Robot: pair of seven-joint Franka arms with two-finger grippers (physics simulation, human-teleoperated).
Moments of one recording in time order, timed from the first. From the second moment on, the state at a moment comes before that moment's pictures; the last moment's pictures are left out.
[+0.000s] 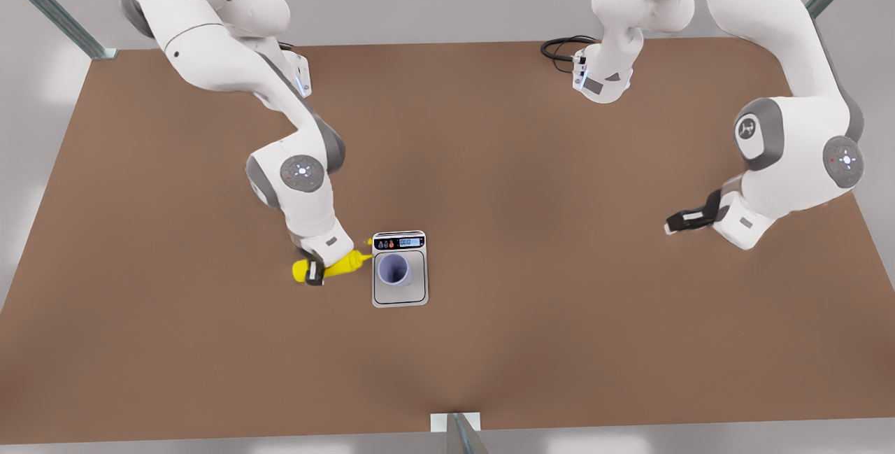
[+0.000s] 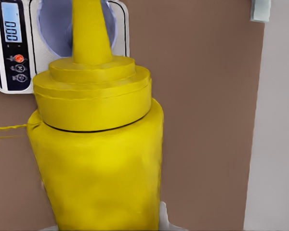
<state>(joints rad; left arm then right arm) -0.30 0.24 0.33 -1.58 -0.26 1.74 -0.07 -0.05 0.48 0.56 -1.63 -0.62 2.12 -0.84</state>
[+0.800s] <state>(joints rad) -0.09 0.14 0.07 -1.63 -0.09 1.74 -0.02 0.12 0.65 0.56 -1.54 -1.18 1.86 -0.77</state>
